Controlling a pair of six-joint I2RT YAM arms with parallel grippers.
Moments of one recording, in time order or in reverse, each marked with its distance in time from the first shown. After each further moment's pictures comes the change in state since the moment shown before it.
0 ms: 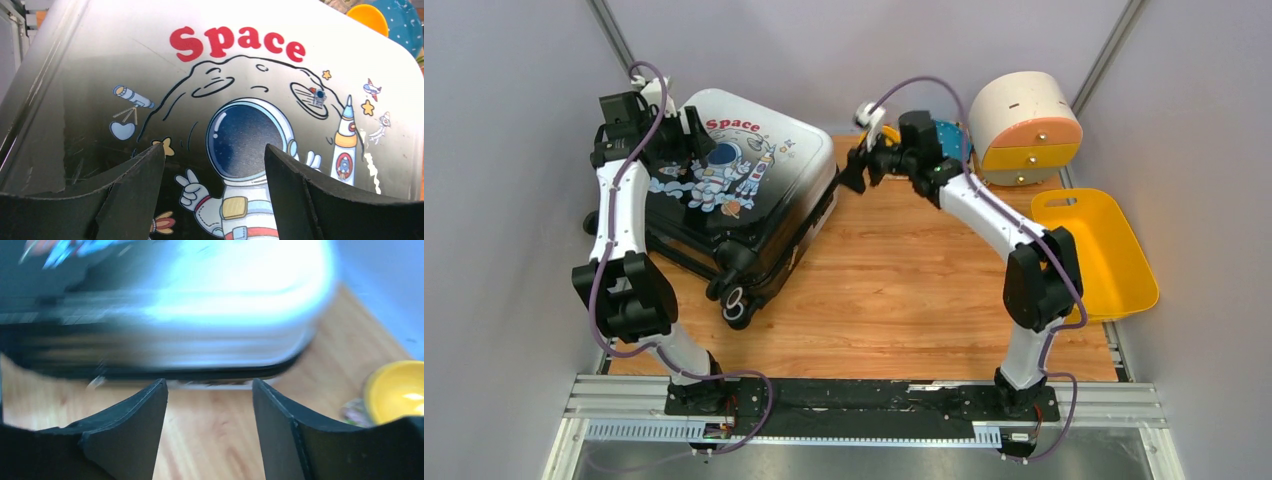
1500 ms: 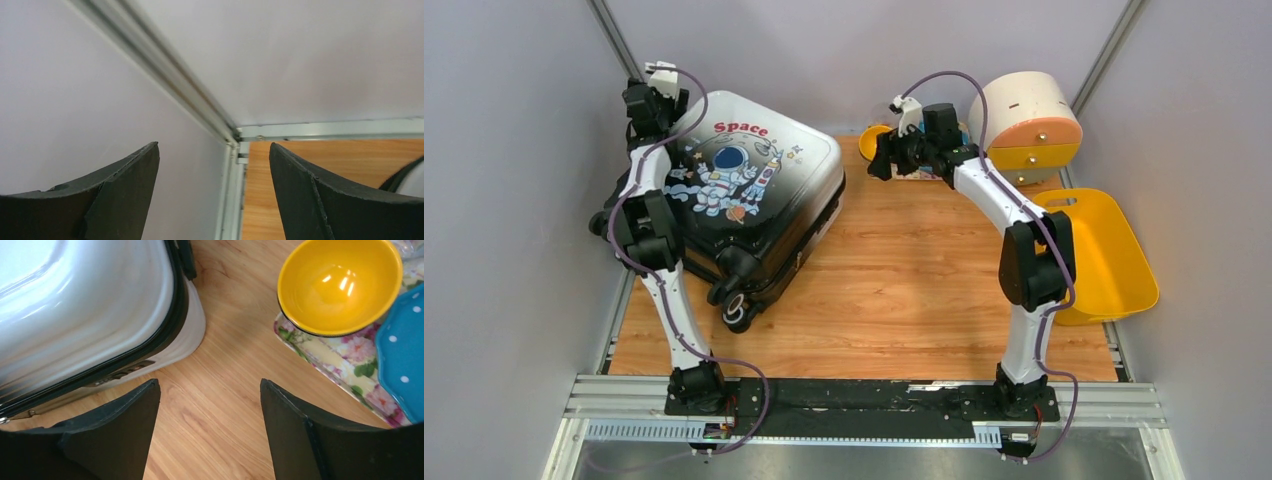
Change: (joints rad) left arm 0.006 0.653 0.362 0.730 -0.497 0.382; right arm -0.217 0.163 0.203 -0.187 0.160 0.208
